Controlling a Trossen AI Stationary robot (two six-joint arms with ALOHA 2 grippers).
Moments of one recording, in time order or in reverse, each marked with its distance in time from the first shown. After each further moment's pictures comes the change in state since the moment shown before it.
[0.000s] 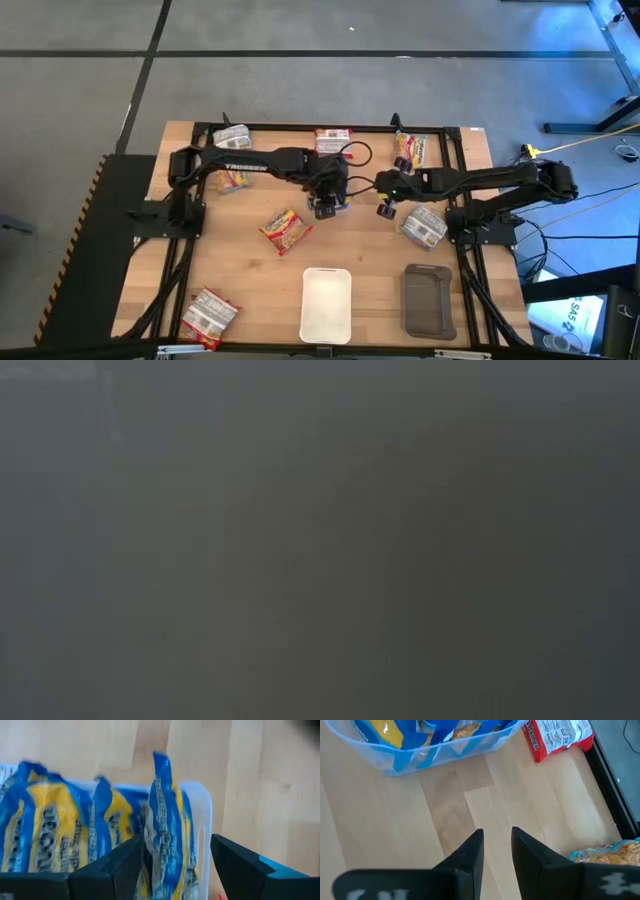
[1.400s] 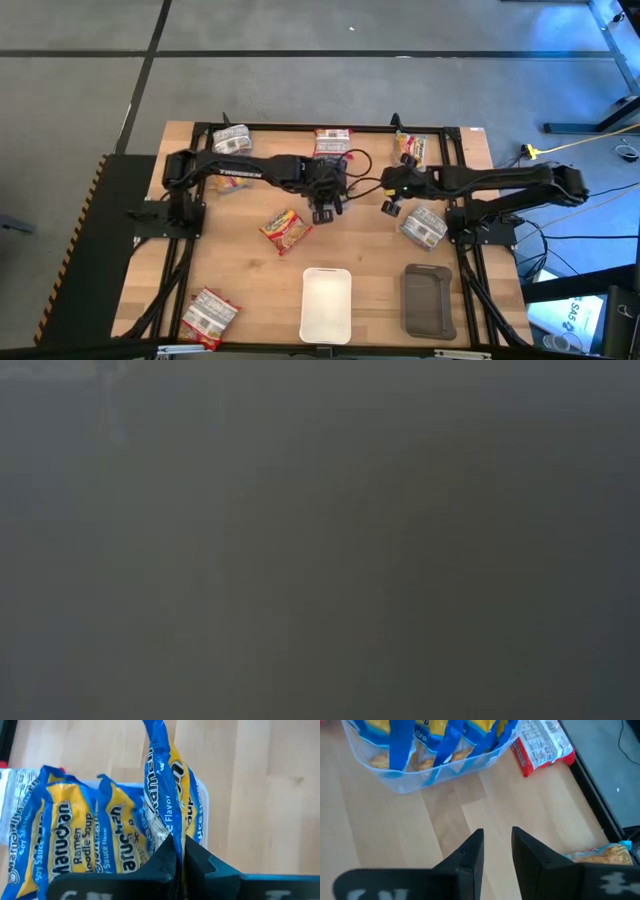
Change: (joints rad) left arm -0.070 -0.044 -0.015 -0.016 -0.154 0.001; right arm 0.000 -0.126 0.000 -0.022 -0.003 0.000
